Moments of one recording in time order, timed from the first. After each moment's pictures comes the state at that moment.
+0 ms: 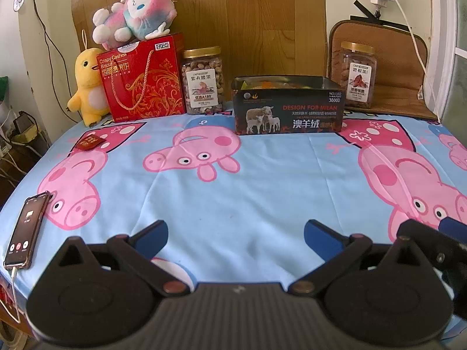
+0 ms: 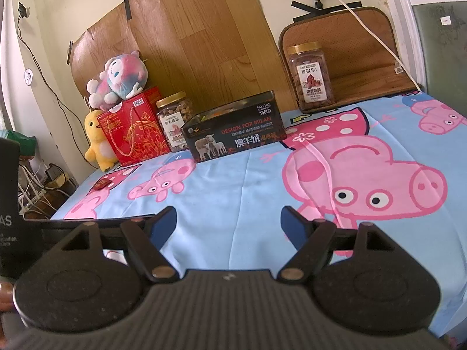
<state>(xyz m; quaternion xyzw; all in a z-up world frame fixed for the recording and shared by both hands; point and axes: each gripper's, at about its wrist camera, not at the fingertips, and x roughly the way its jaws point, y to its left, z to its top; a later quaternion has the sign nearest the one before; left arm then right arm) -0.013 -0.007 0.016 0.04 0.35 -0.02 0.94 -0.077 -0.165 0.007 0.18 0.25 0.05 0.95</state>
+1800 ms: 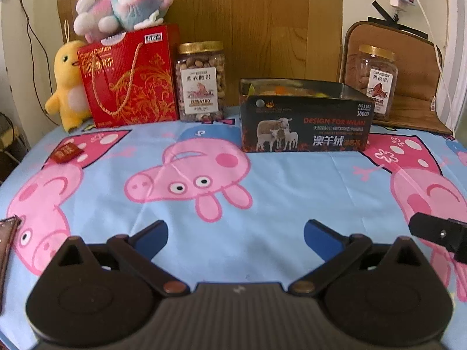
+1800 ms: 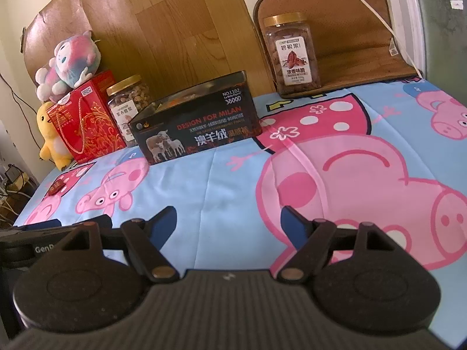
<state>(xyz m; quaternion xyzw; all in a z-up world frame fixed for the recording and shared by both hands) 0.071 0.014 -0.007 0.03 0.35 -0.04 0.94 0.017 -0.181 -0.009 0.17 0.31 0.00 0.94</state>
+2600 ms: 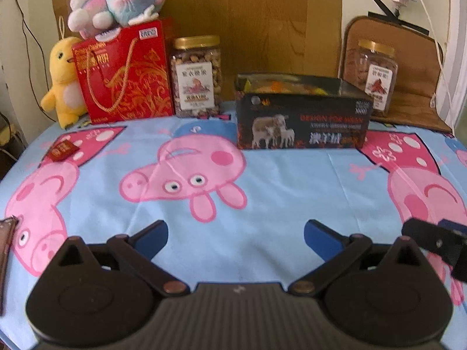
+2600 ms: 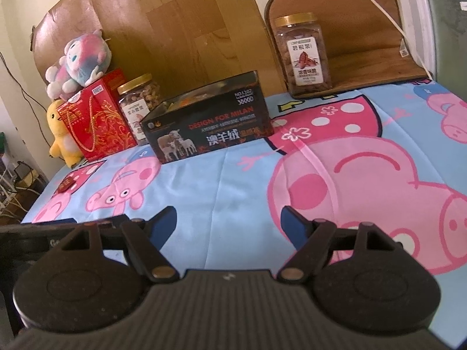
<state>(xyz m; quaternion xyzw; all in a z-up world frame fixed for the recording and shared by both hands) 0.078 0.010 0.001 0.03 0.36 -0.04 0.93 0.019 -0.180 -0.005 0.17 0.31 0.03 0.94</state>
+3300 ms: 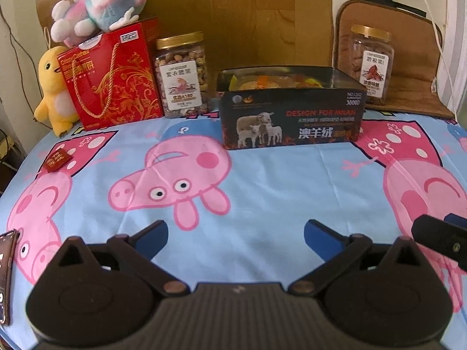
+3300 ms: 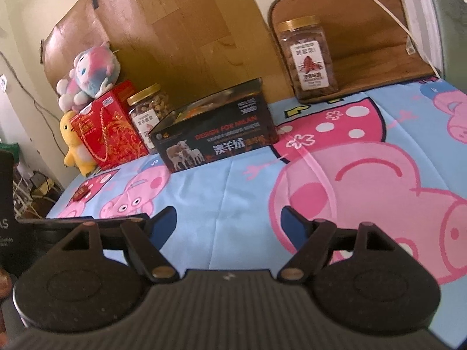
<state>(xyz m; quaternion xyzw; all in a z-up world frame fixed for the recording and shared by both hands) 0.092 -0.021 0.002 0.06 0.39 -0.03 0.92 0.017 -0.202 -0.001 0.20 0.30 0.06 0.93</state>
